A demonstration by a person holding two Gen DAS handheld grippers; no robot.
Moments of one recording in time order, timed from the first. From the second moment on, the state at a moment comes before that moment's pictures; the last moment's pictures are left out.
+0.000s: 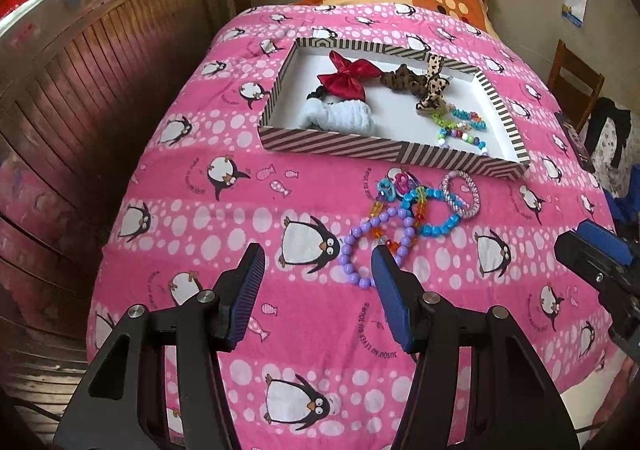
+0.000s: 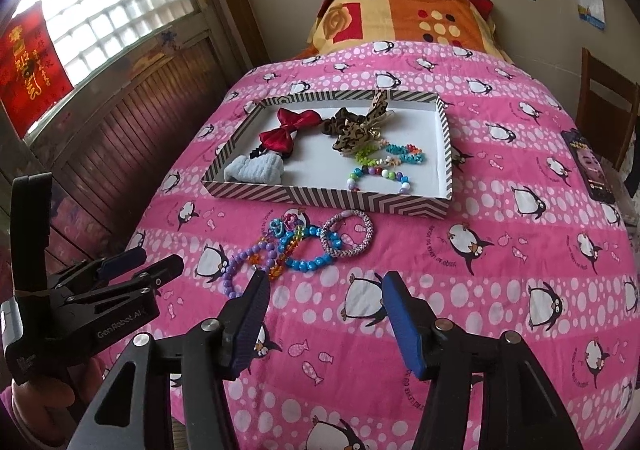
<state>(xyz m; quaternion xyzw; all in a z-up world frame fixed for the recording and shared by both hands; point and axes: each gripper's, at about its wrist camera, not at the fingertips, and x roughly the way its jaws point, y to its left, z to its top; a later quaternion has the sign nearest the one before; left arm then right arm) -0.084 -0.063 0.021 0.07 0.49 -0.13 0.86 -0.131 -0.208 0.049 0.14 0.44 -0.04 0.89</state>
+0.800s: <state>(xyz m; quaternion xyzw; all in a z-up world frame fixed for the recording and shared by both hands) -0.071 -0.065 -0.016 0.05 0.54 -0.18 0.82 -0.122 -0.223 0.026 0.14 0.48 -0.04 0.87</state>
